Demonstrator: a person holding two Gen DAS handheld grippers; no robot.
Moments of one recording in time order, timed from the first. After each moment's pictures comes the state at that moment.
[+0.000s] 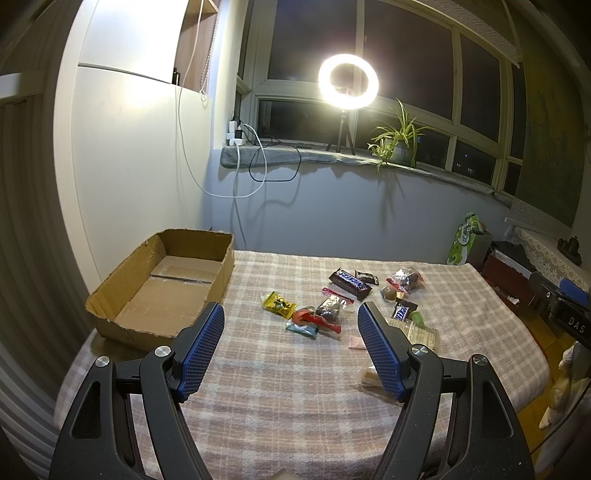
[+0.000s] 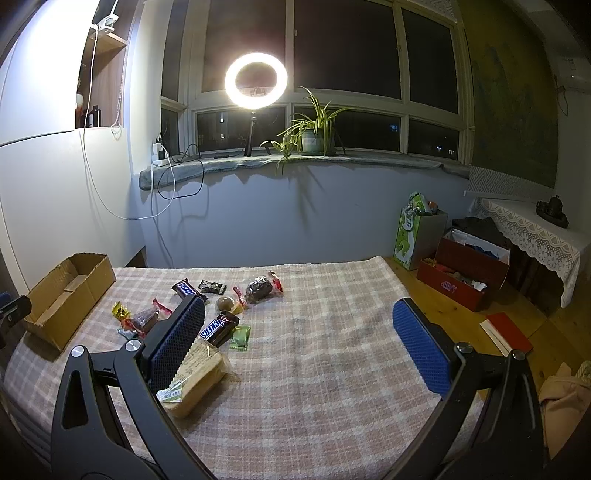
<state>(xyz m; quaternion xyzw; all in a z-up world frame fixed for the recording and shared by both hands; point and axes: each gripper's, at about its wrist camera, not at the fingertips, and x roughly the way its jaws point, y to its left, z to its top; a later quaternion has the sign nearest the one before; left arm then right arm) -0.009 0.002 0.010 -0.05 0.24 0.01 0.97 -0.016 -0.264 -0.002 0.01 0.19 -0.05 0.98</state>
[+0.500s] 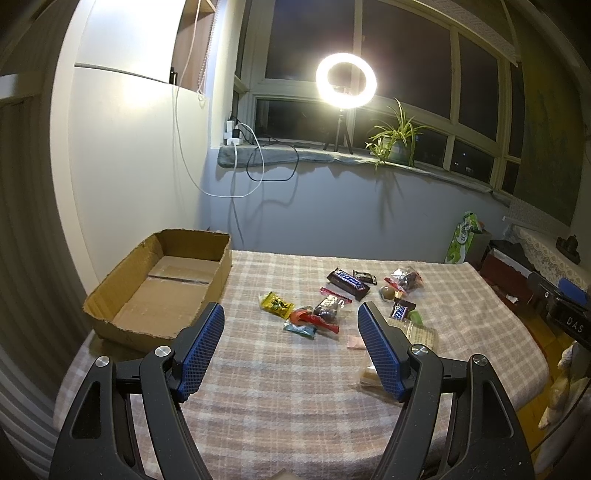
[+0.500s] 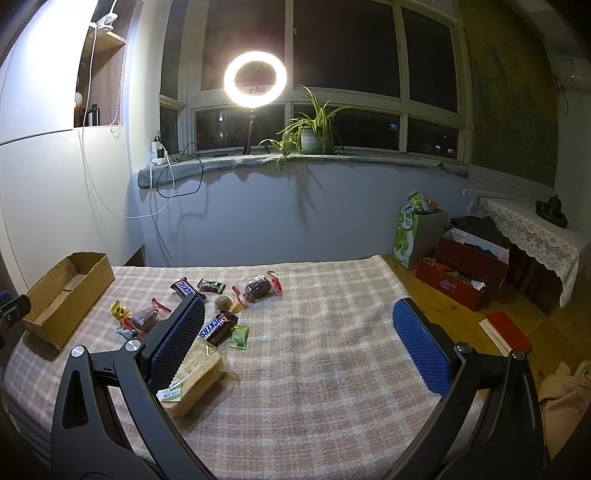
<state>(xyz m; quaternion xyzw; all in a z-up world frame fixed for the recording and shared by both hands) -0.009 -0.001 0.007 -0.05 0.24 0.01 0.97 -0.015 -0.263 -0.005 0.01 0.19 -0.05 0.98</state>
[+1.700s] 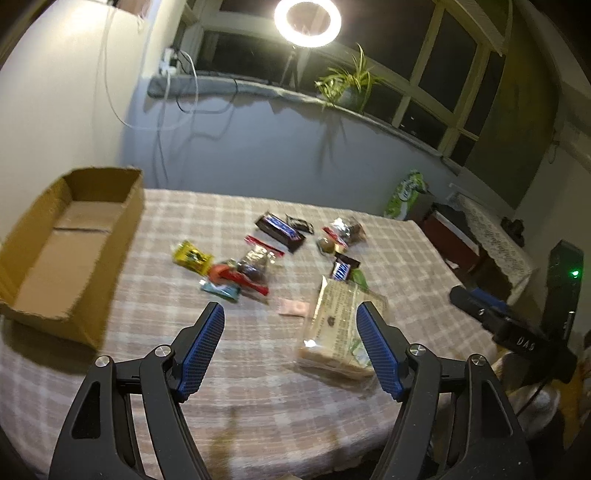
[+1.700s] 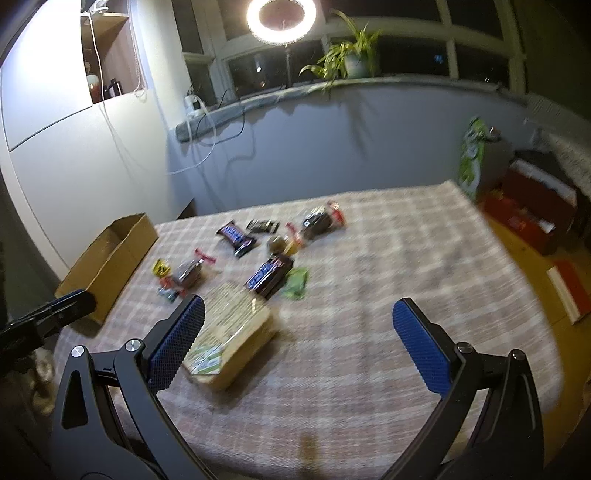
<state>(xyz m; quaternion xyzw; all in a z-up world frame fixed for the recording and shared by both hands) 0.051 -0.014 -0.026 -0.10 0.36 -0.15 0.92 0.034 -0.264 -0.058 0.09 0.32 0.09 0.94</state>
